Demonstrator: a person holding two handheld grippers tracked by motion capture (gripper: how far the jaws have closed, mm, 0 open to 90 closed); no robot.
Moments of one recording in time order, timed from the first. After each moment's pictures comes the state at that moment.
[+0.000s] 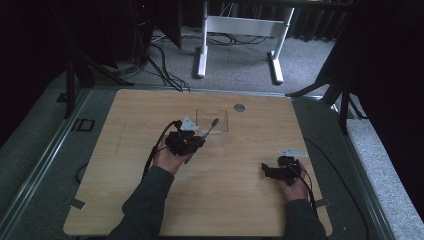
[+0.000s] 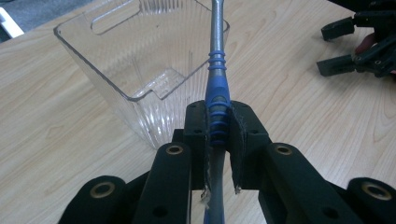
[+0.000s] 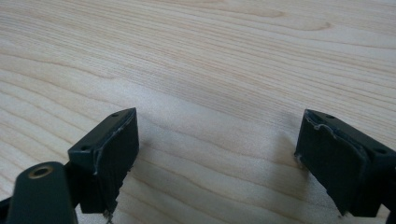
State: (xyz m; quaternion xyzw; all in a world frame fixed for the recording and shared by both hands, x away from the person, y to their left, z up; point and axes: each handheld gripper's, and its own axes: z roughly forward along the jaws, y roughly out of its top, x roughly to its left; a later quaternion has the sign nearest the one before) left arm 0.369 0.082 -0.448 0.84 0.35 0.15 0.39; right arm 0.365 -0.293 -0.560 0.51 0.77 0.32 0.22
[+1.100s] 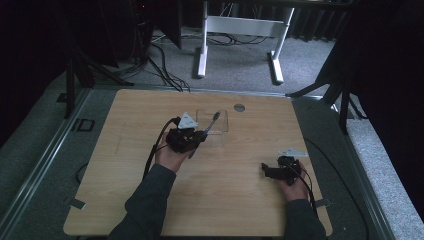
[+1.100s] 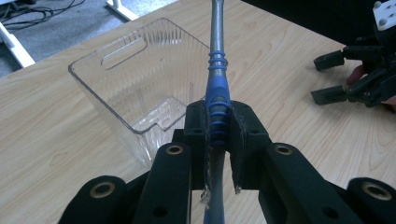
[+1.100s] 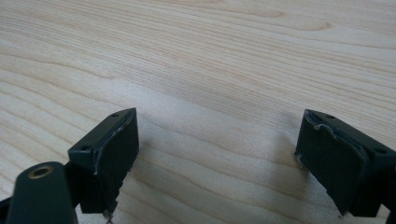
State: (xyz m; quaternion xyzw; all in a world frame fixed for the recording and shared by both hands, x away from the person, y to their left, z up) left arm 0.372 0.082 -0.441 0.82 0.34 0.16 0.44; right arm 0.365 -0.293 -0.560 0.51 0.77 0.32 0.22
